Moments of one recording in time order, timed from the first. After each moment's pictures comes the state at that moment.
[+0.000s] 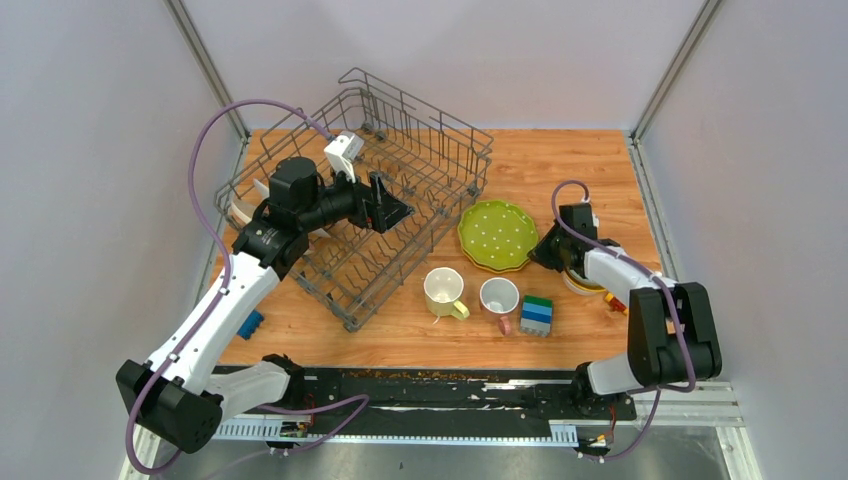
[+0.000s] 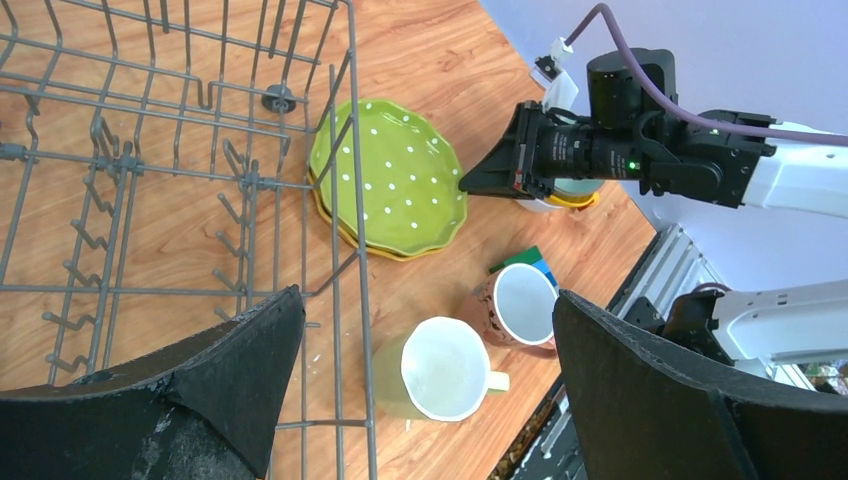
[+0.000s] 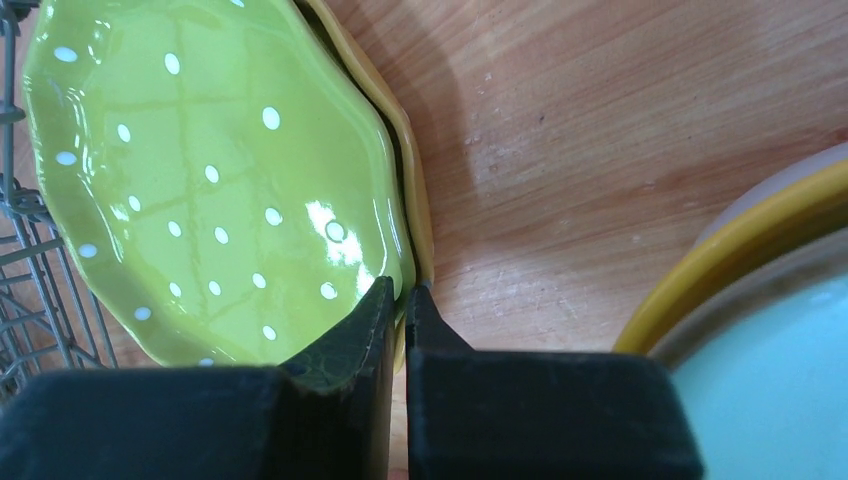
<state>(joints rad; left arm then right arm) -0.43 1.11 1.11 -0.27 0.48 -0.36 0.13 1.44 0.72 -0.18 -0.06 0.79</state>
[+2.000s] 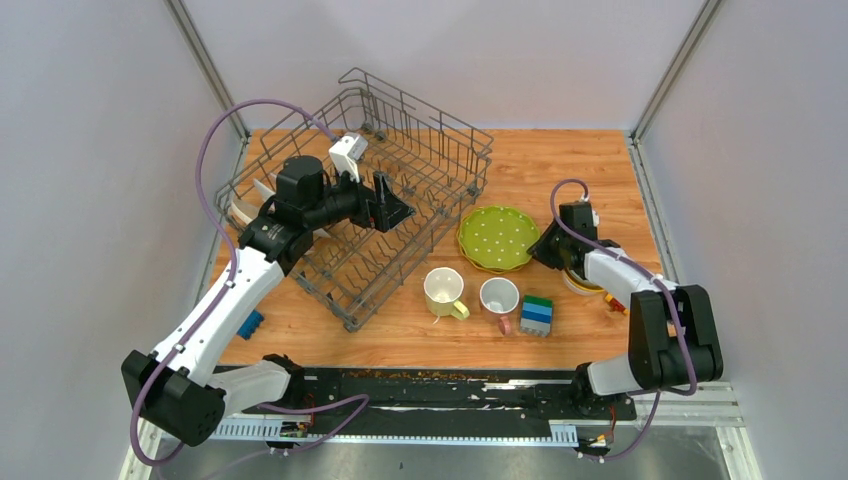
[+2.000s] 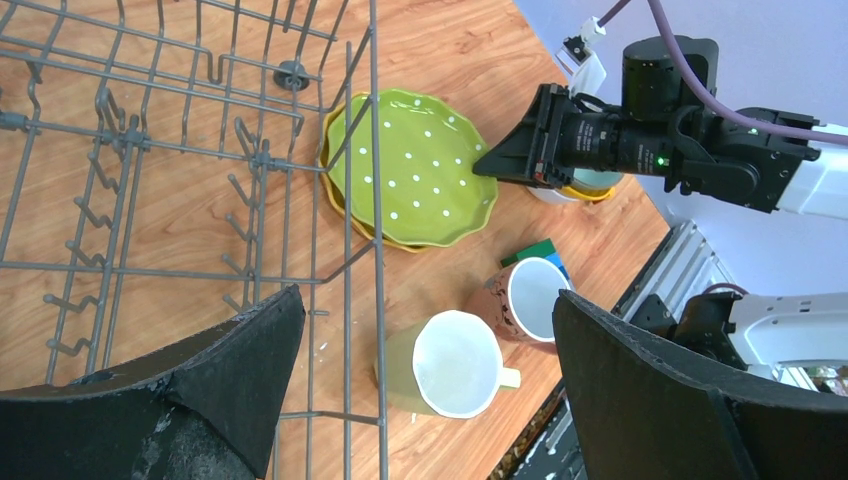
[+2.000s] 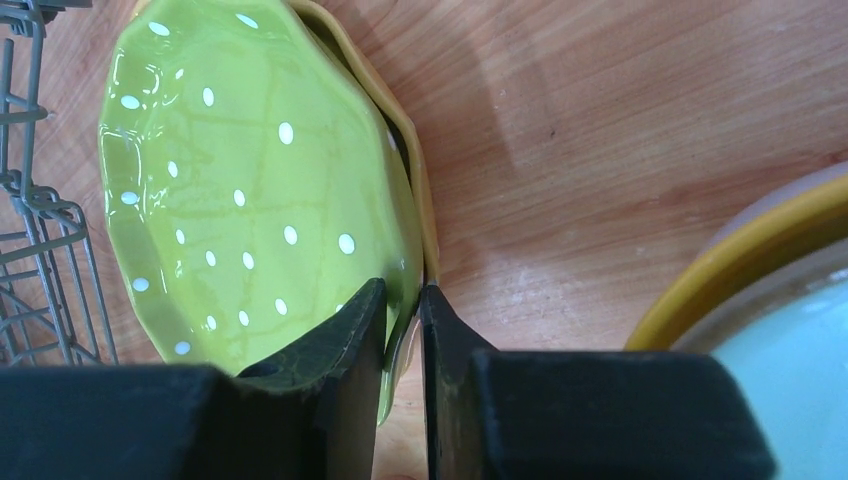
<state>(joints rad) -0.43 1.14 1.11 -0.28 0.46 -0.37 0.13 1.42 0.72 -0.17 -0.04 0.76</state>
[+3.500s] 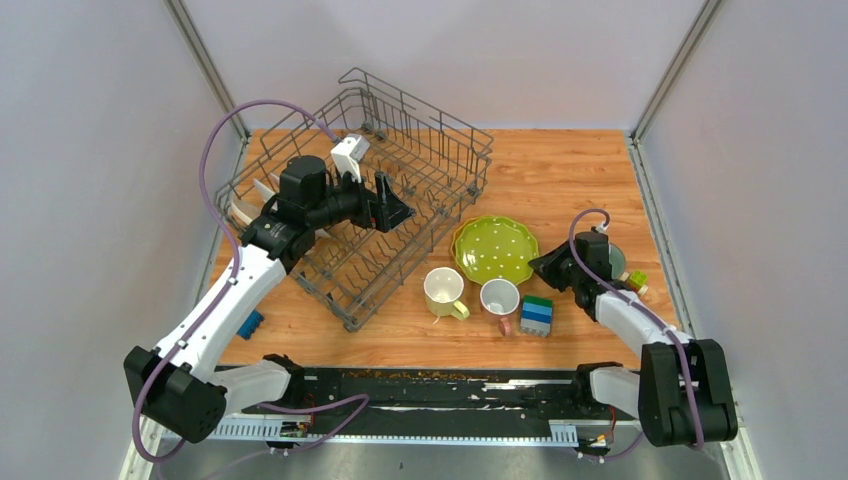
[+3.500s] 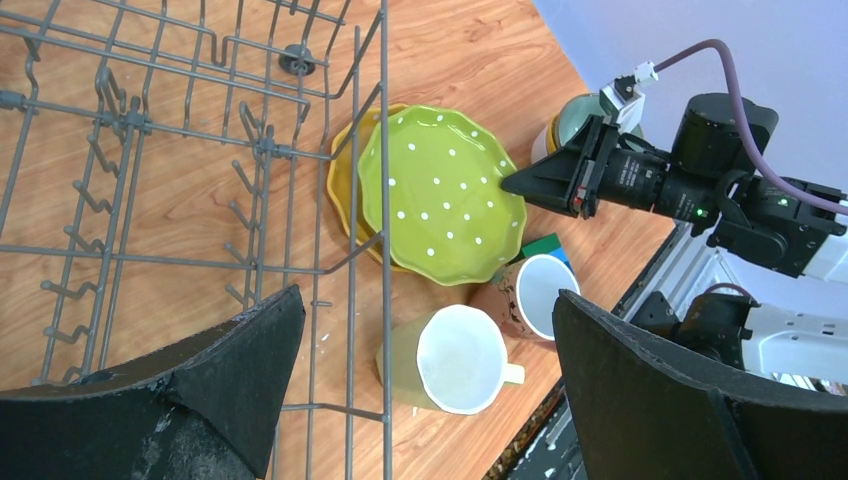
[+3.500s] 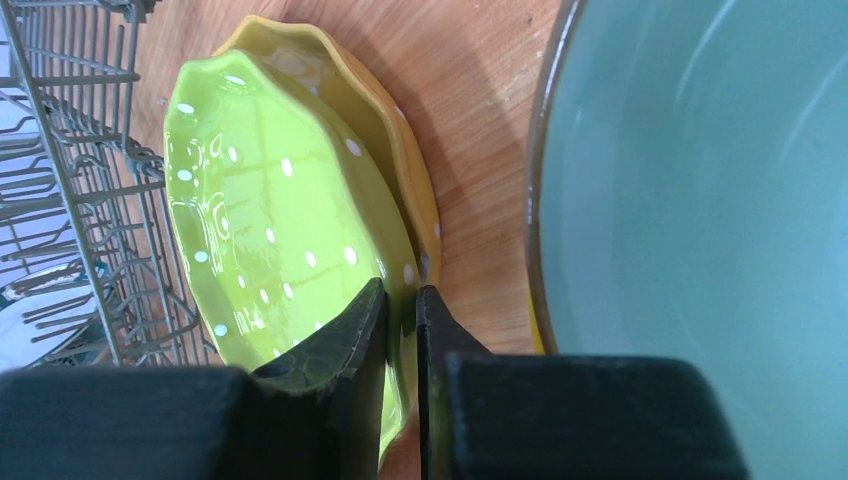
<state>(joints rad) -0.43 1.16 1.11 -0.30 0.45 -0.37 0.09 1.17 0.42 0.06 -0.16 0.94</state>
